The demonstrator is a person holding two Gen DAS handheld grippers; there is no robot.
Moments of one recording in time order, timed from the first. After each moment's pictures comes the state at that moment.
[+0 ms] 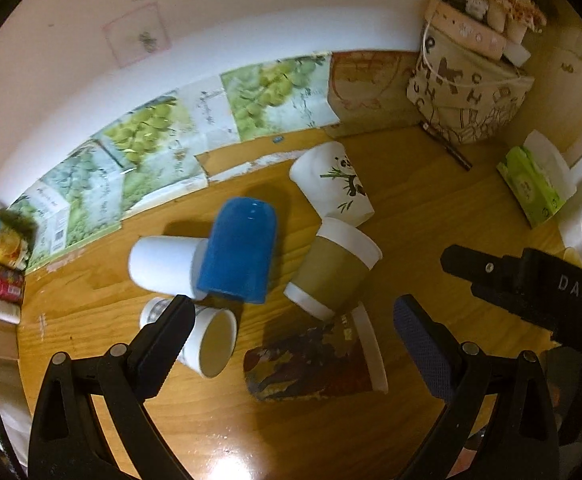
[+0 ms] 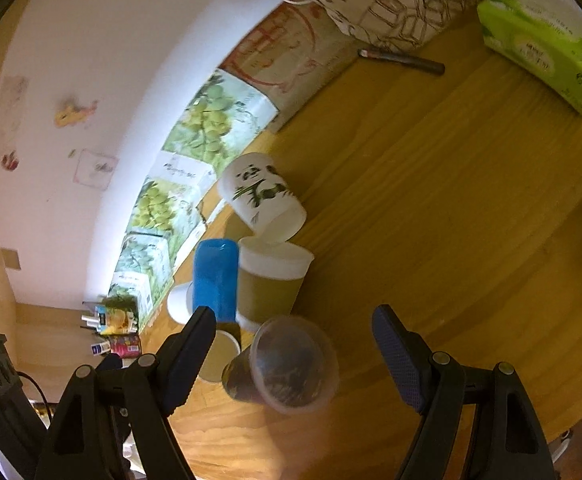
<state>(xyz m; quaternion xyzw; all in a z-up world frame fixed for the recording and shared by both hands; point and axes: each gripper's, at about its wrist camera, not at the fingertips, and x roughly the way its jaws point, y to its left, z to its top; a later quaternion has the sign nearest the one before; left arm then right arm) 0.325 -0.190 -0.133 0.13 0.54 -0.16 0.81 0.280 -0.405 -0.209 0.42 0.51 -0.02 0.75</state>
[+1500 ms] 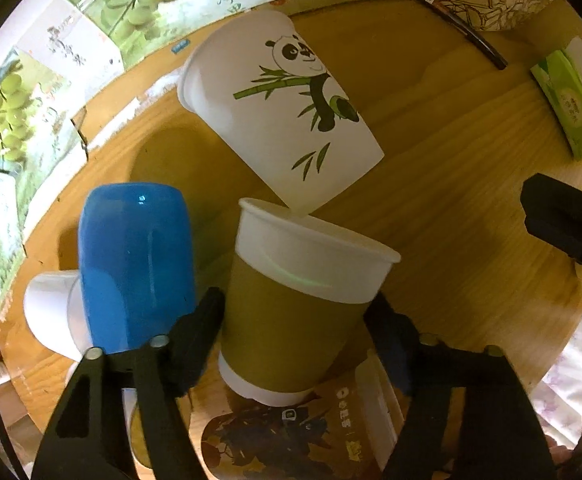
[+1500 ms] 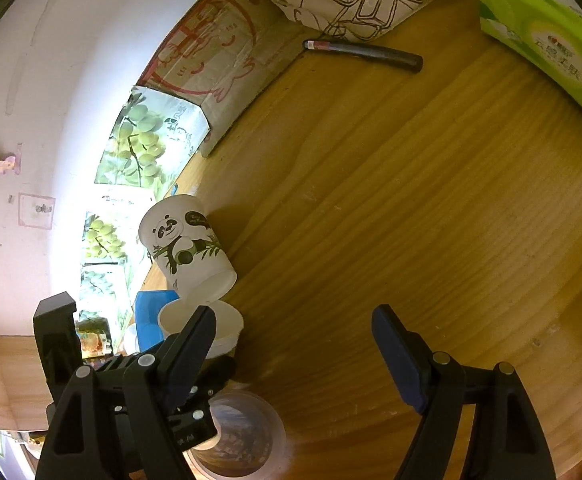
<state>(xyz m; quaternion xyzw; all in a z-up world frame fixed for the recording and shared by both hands) 0.392 -0.247 -0.261 0.21 0.67 -0.21 0.68 0.321 -0.448 -0.264 0.42 0.54 -0.05 0.73</state>
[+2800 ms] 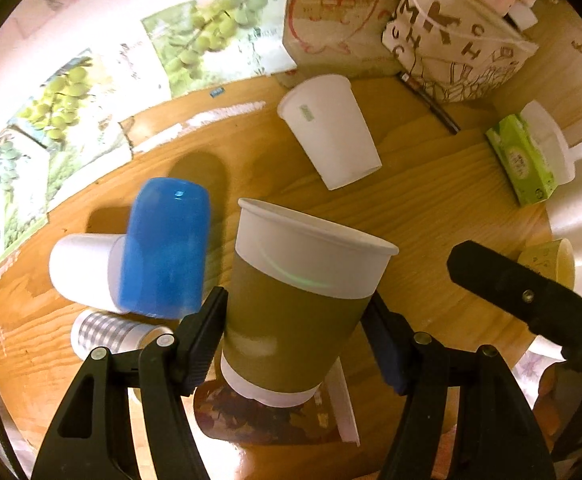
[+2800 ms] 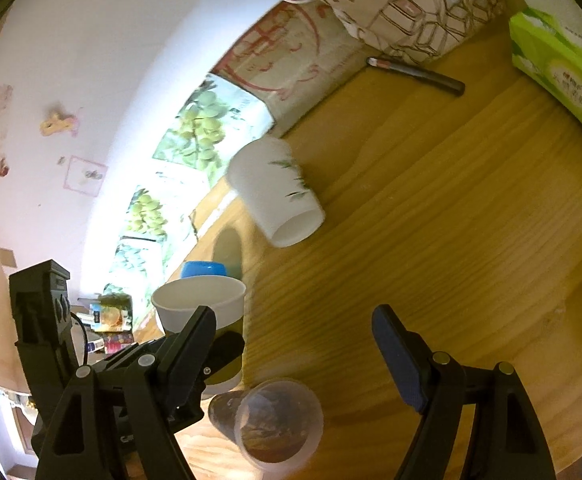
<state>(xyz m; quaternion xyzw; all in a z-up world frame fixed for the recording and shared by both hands) 0.362 -0.207 -0.176 0.11 0.62 -0.21 0.75 0.303 -0.423 -0.221 0.40 0.50 0.02 0.77</state>
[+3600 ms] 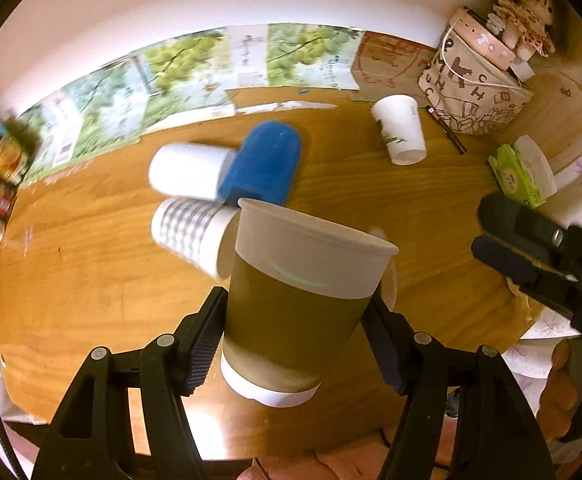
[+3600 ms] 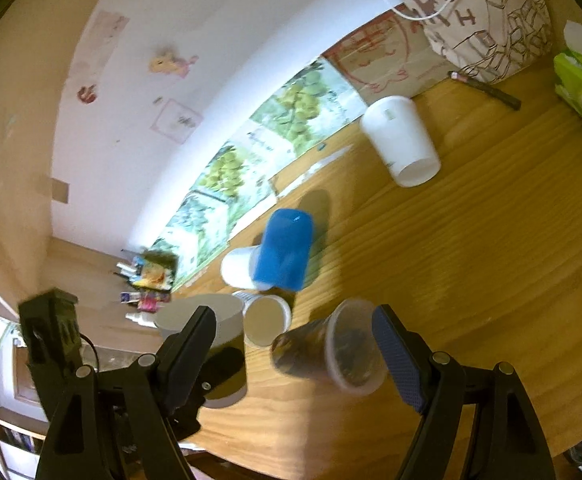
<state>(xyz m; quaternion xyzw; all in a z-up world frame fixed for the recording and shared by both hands) 0.265 -0.114 -0.134 0.04 0.58 -0.14 0.80 0.251 -0.355 -0.168 0.38 0.47 0.11 0.79</state>
